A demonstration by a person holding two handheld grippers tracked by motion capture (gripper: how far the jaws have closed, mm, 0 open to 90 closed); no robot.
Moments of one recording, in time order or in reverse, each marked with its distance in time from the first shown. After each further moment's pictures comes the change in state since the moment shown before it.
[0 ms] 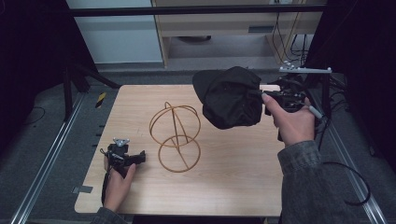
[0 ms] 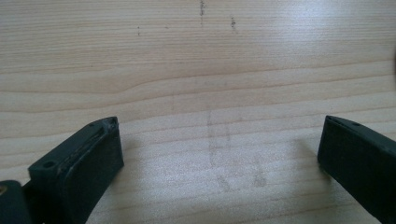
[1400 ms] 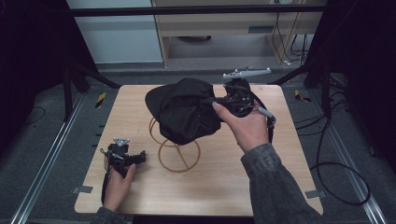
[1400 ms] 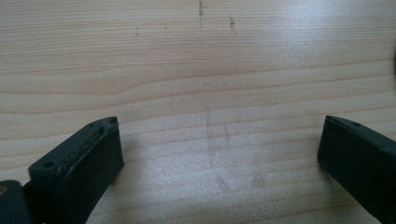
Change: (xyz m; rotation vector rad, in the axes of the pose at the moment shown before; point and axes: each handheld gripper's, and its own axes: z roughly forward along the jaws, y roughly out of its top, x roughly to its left) left arm 0.000 0.000 0.000 -0.005 0.000 -0.005; right arm 0.081 -0.005 0.065 0.098 0.175 -0.112
